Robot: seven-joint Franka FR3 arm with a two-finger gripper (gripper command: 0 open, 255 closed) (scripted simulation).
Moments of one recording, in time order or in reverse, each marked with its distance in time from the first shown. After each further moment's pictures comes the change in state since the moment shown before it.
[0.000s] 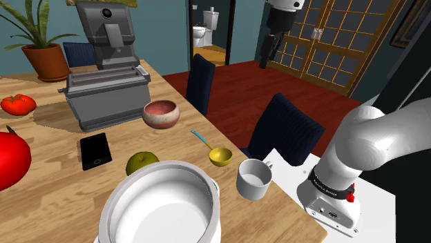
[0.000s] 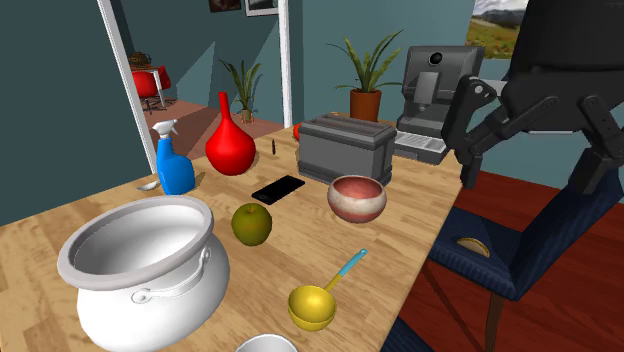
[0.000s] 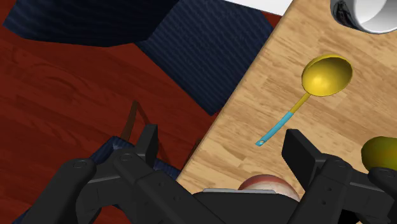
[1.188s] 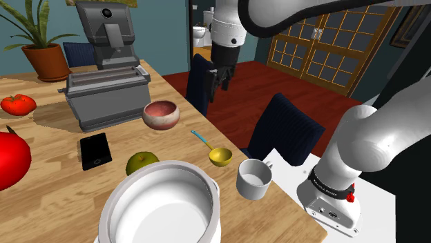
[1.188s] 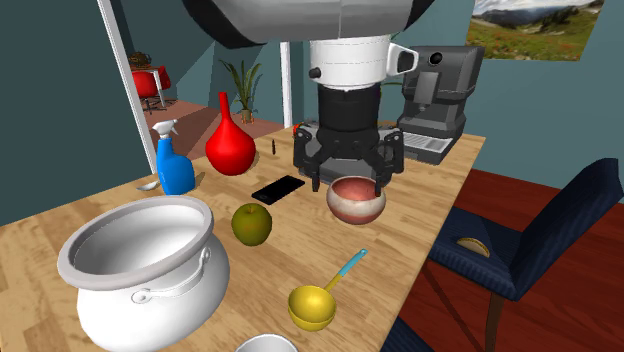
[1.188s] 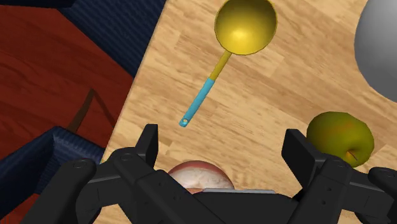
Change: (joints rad) arm 0.095 0.281 0.292 0.013 0.141 0.274 0.318
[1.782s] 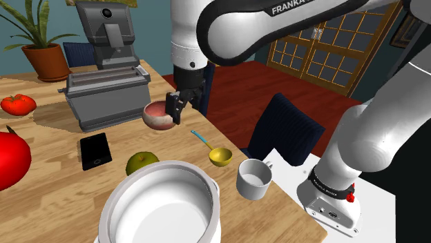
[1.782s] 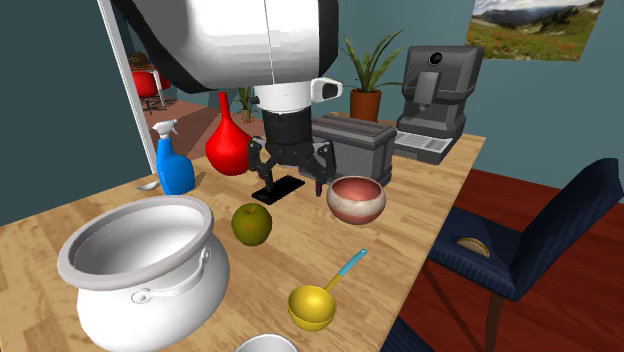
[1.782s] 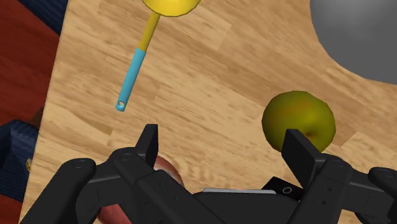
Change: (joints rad) arm 0.018 0.268 0.163 0.137 -0.039 0.135 0.202
